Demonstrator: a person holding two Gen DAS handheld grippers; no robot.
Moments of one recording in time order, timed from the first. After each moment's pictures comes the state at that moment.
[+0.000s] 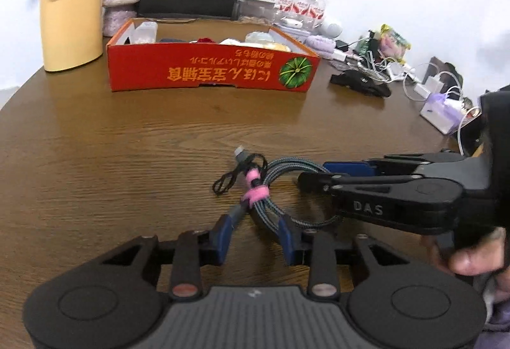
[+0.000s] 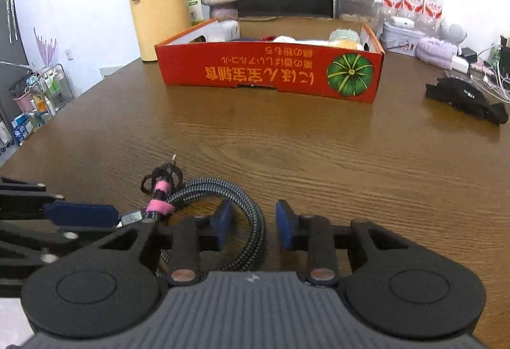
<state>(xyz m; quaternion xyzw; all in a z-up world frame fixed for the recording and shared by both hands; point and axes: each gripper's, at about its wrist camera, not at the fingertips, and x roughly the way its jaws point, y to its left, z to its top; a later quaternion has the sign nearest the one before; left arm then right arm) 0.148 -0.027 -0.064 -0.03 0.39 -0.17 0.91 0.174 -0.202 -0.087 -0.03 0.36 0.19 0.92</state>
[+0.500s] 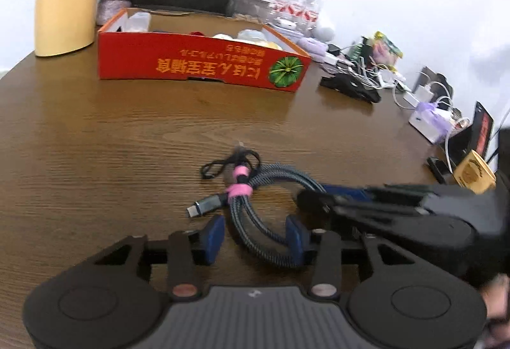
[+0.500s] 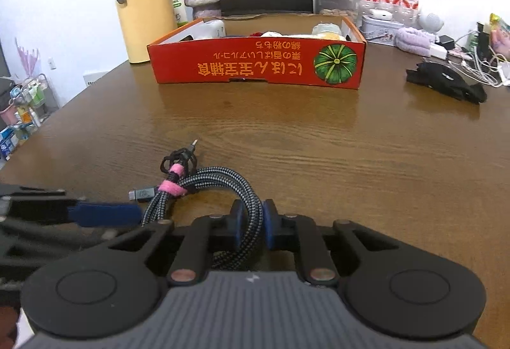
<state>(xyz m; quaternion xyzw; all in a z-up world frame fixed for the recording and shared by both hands) 0.150 -0.029 -0.069 -0.06 0.39 -0.19 0.90 0.147 -0.199 -0.085 0.00 0.37 0.15 0.92</state>
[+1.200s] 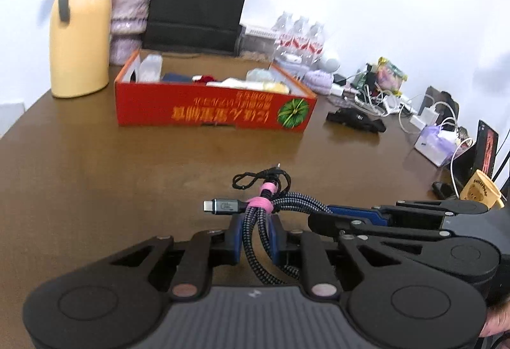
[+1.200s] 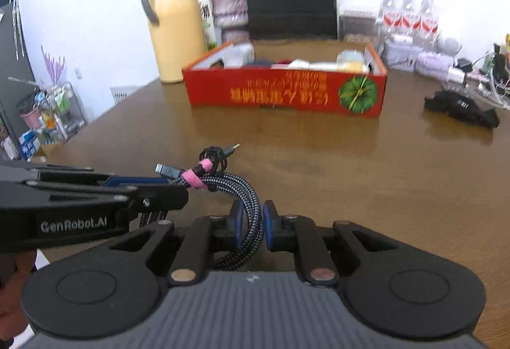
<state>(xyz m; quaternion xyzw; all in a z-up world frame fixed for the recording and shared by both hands) 0.145 -0.022 -0.034 -0.05 0.33 -0.18 0.93 0.140 -0.197 -0.052 0.00 0.32 0.18 0.93</state>
